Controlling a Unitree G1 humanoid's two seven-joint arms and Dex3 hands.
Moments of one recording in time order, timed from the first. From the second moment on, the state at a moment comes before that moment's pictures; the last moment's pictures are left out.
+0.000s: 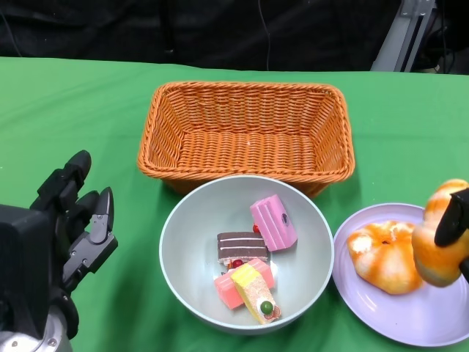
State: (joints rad) left arm 0.04 0.00 0.13 -0.40 -0.14 0.48 0.06; right arm 0.22 -0.43 -0.12 -0.22 -0.84 -0.44 -0.39
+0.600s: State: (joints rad) left arm 0.04 -0.01 0.13 -0.41 -0.15 0.49 0.06; right arm 0.34 -0.45 -0.15 -0.27 -0.82 -0.41 -0.32
